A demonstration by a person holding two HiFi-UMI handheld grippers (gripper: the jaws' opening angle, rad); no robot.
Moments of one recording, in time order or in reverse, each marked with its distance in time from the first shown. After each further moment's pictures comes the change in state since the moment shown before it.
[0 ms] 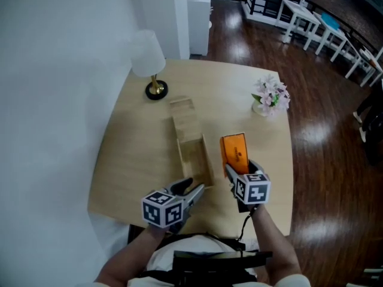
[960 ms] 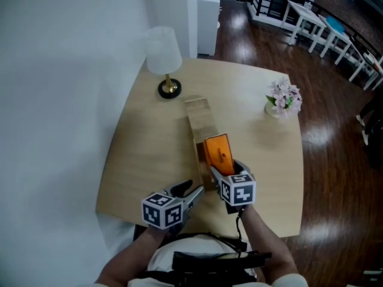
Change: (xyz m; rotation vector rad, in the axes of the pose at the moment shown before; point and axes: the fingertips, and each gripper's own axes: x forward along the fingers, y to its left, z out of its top) left arm -0.043 0.051 -0.007 -0.026 -0.004 0.017; right arm 0.043 0.117 0.000 -0.050 0.023 0.104
